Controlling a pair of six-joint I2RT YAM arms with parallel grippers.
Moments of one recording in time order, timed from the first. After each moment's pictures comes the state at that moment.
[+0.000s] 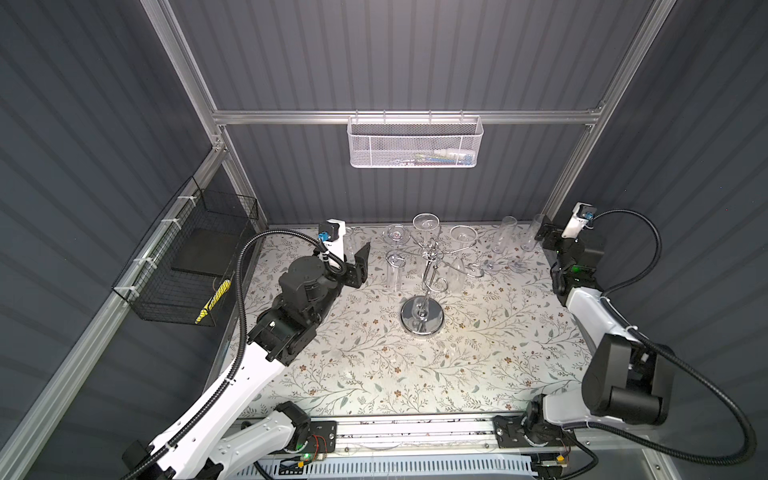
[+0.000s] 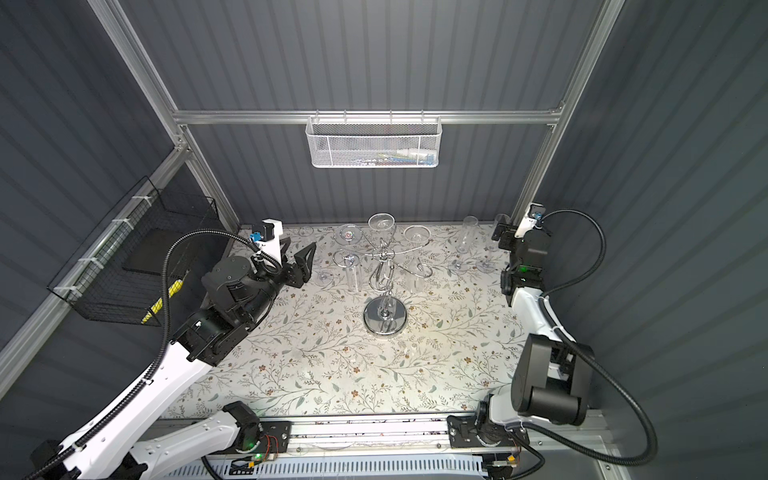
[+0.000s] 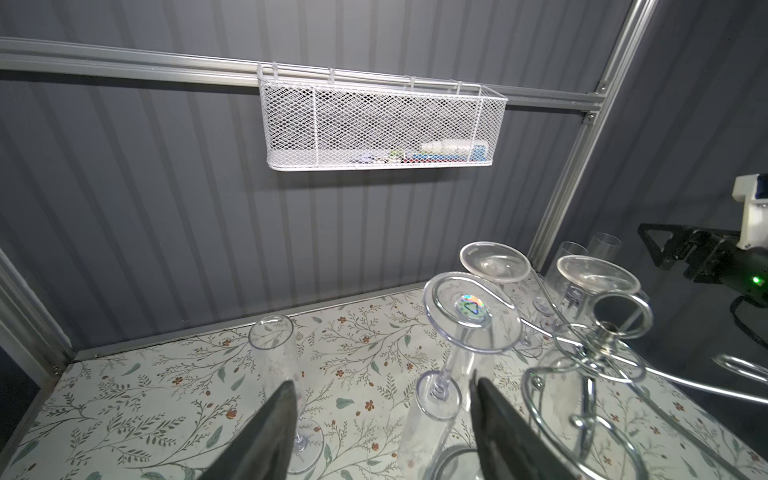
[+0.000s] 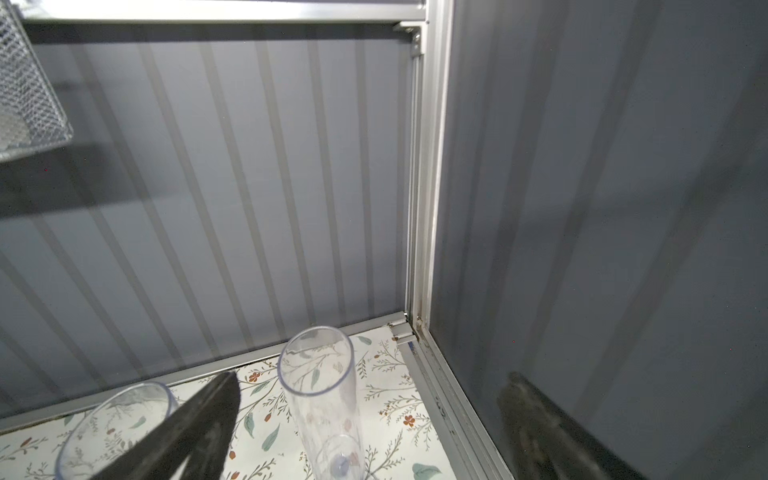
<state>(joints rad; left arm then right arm) -0.66 0.96 1.09 -0.20 -0.23 -0.10 -0.24 1.41 0.96 0.42 0.05 0.05</state>
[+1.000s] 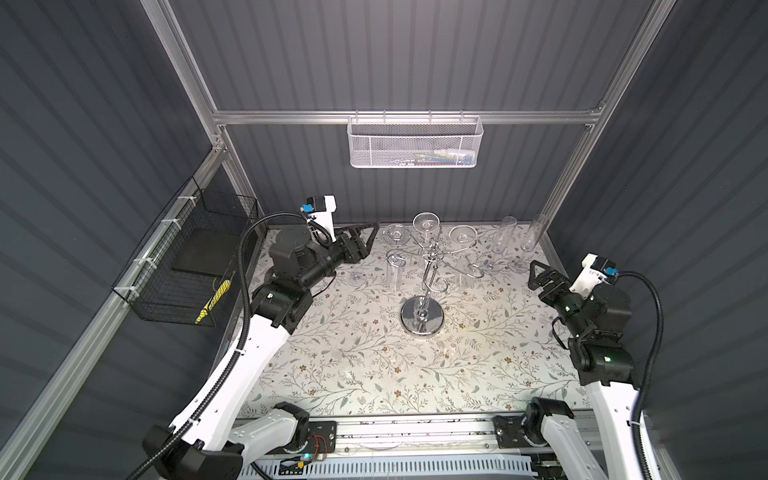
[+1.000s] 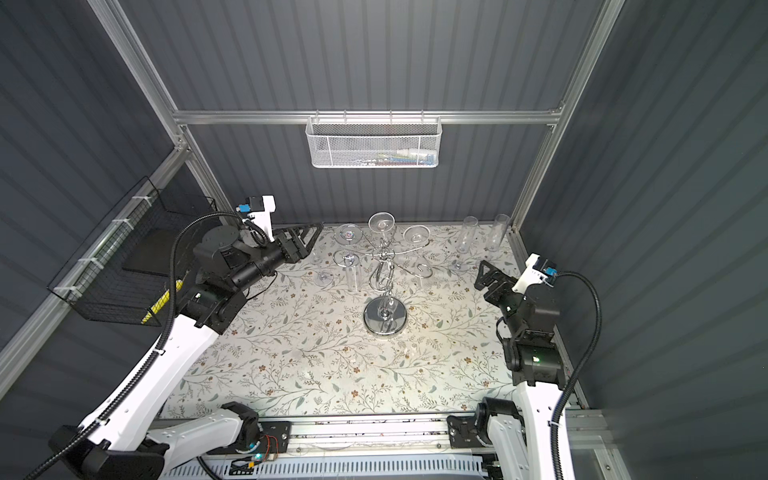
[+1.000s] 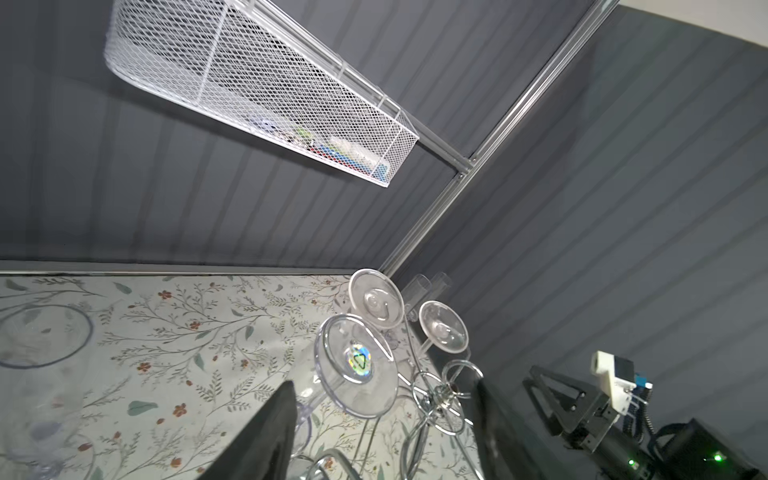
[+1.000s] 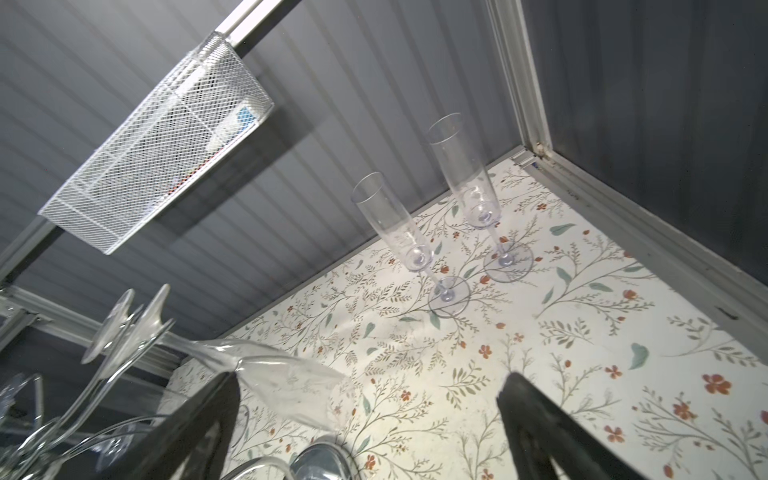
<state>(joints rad) -0.44 1.14 1.24 -0.12 0.33 -0.63 -0.14 0.65 0.76 -0.31 -0.18 0.55</state>
